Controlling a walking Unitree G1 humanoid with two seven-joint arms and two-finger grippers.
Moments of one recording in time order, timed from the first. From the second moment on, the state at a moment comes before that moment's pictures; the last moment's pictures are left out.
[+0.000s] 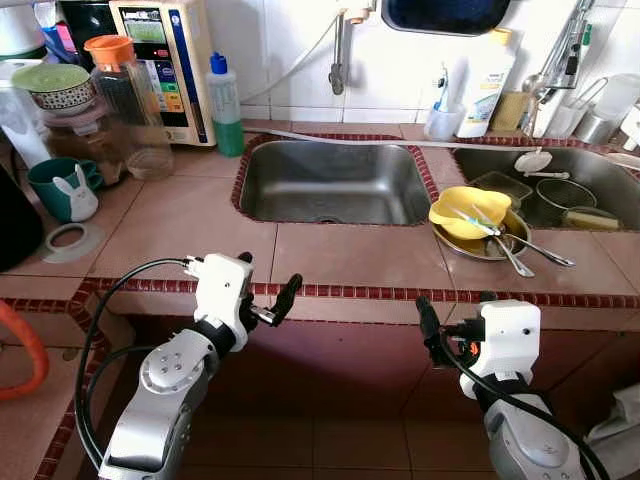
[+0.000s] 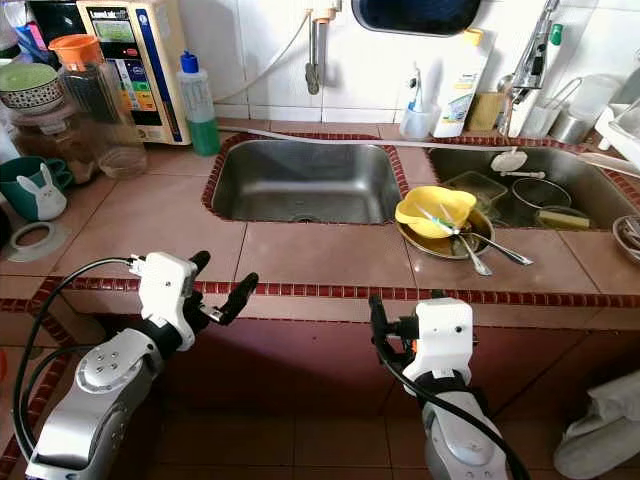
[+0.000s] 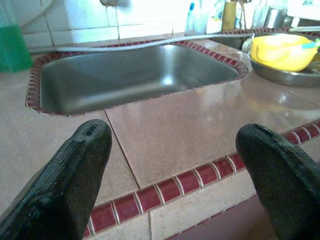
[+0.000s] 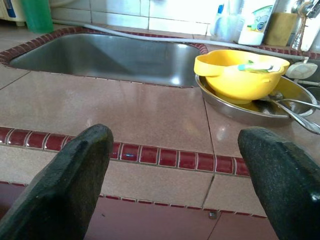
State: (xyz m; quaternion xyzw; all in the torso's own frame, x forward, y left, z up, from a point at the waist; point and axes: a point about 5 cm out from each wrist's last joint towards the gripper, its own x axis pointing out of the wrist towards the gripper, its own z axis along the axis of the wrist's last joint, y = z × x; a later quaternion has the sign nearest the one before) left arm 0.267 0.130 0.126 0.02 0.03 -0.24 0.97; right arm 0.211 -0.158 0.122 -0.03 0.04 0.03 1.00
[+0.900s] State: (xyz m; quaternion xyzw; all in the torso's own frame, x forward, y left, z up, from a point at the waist) left arm 0.268 0.130 0.127 0.02 0.02 -0.23 0.97; right arm 0.211 -0.156 0.122 -0.03 0.05 0.04 1.00
